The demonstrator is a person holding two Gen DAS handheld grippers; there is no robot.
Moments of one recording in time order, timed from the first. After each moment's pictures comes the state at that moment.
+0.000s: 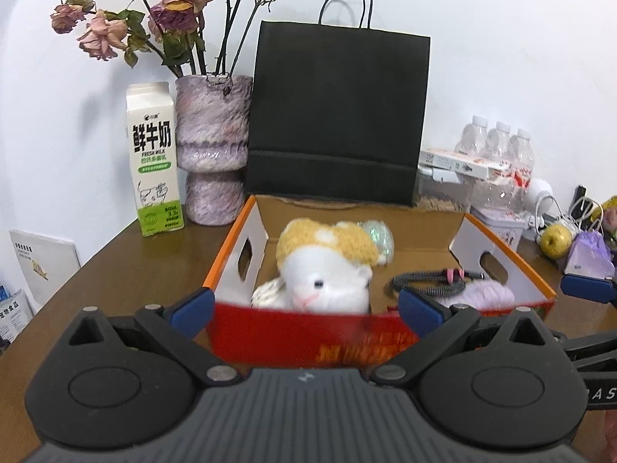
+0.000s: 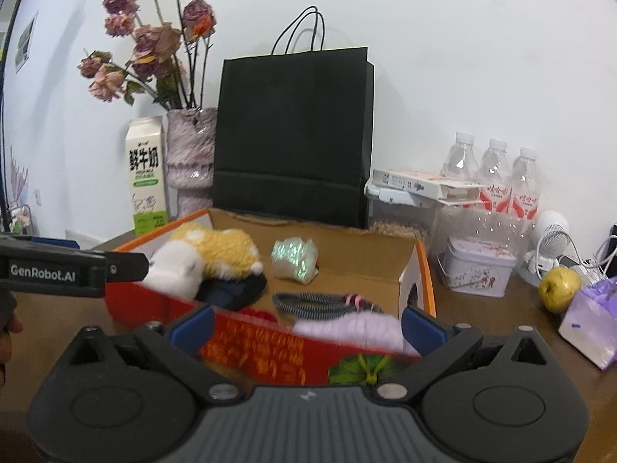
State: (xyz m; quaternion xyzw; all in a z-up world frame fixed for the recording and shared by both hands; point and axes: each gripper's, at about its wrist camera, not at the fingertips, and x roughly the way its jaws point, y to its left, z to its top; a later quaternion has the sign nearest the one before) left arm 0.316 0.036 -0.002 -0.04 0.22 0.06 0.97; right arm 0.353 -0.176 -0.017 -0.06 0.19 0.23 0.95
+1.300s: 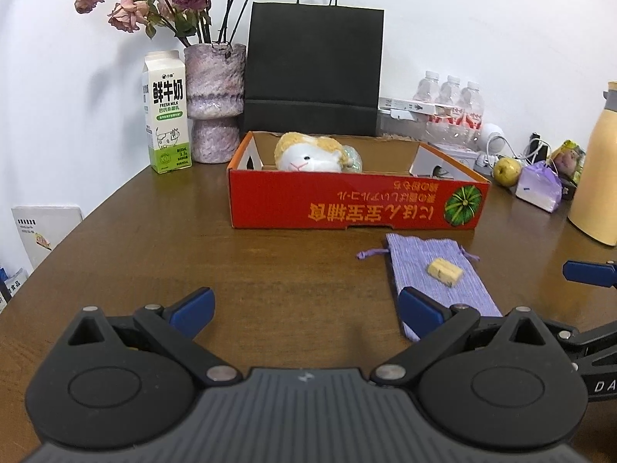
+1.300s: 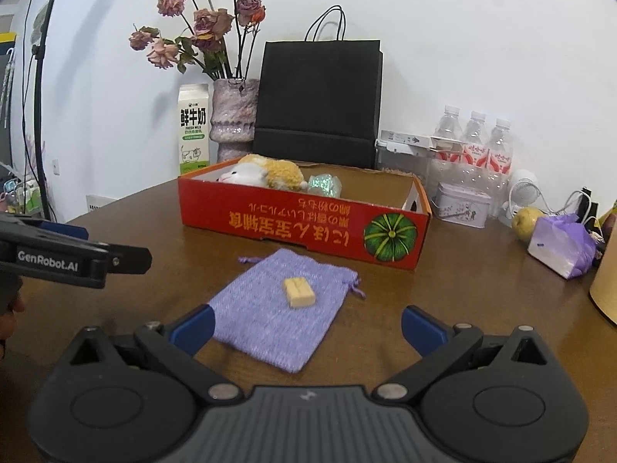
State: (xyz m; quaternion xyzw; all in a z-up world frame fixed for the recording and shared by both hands) left arm 0.179 0.028 -0.040 -0.02 0.25 0.02 0.97; right arm 0.197 -0.196 -0.049 -0.08 0.21 0.22 0.95
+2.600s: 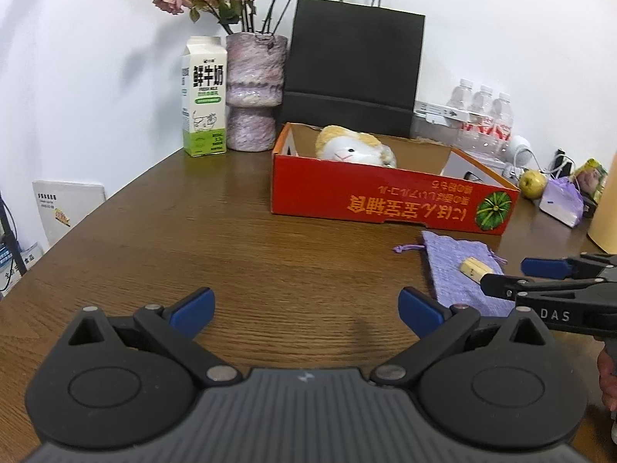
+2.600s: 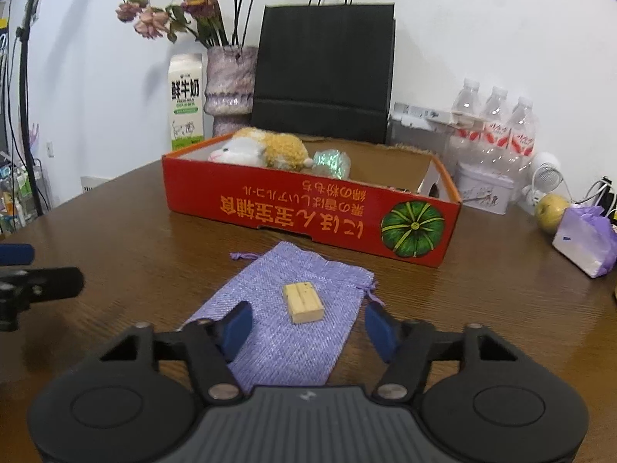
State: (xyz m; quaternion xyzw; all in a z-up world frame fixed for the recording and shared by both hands) left arm 0.170 0.053 -0.049 -0.06 0.25 0.06 0.96; right arm 0.254 -0.165 -0.060 -0.09 0.26 0.22 0.94
